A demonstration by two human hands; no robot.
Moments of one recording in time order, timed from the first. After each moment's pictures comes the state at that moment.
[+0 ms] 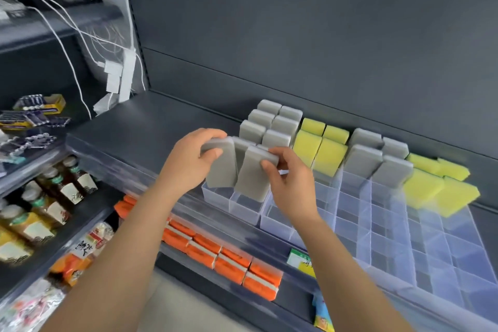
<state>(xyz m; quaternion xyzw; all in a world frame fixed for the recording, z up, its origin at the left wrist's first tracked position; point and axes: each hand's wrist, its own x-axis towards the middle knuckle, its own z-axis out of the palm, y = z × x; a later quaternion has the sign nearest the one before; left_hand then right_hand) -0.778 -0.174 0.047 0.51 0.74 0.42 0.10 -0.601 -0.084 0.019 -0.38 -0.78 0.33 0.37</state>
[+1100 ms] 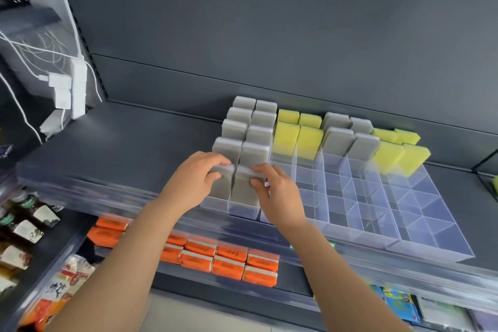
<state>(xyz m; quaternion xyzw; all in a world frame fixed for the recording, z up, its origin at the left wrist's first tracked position) -0.798 -0.163 0.009 0.67 0.67 0.28 0.12 -0.611 -0.110 -0.019 -0.44 -0.82 0.20 0.31</state>
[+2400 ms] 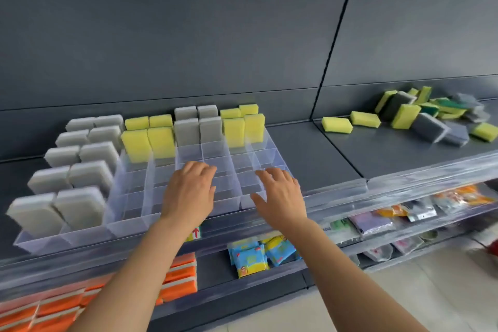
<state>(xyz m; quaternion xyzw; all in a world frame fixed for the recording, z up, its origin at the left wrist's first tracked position) -0.525 -0.122 0.010 0.81 0.56 0.16 -0.08 -0.331 -0.137 -0.004 -0.66 -0.74 0.03 0.16</state>
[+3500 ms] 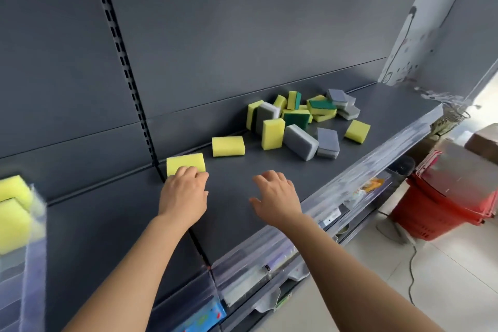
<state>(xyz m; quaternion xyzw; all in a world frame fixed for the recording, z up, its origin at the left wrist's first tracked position) -0.099 0.078 -0.023 0.88 0.46 0.12 -0.05 0.087 -0.007 -0.025 -0.78 -0.62 0.03 0.10</state>
